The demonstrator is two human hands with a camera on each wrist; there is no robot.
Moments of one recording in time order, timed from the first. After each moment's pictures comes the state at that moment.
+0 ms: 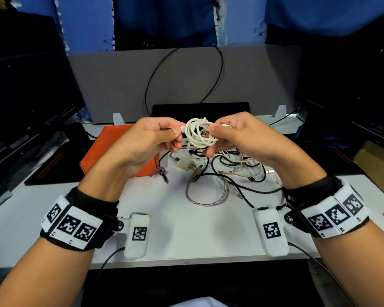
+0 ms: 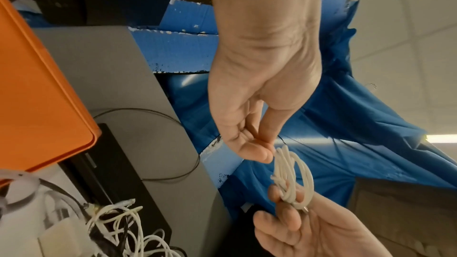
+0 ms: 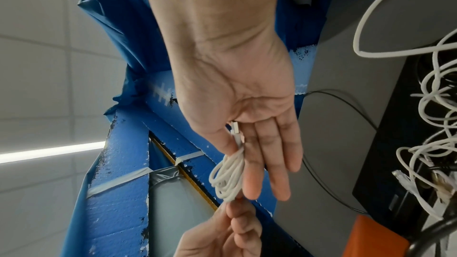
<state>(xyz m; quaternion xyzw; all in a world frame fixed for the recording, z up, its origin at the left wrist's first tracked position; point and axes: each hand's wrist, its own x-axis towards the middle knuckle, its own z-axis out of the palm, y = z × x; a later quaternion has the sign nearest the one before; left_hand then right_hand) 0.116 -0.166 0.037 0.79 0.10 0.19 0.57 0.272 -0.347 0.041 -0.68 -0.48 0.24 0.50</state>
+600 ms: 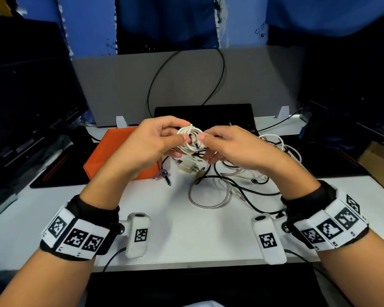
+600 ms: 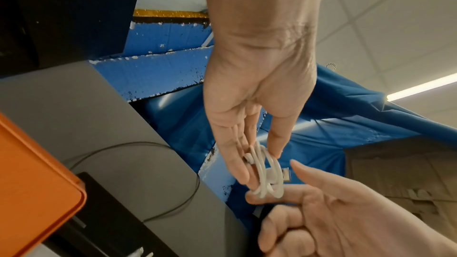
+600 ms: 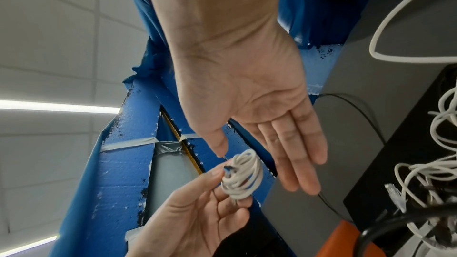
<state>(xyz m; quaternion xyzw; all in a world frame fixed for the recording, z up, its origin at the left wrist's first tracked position) 0.115 -0.176 0.043 0.81 0.13 0.22 0.52 0.263 -0.335 0.031 -0.76 -0.49 0.16 0.40</state>
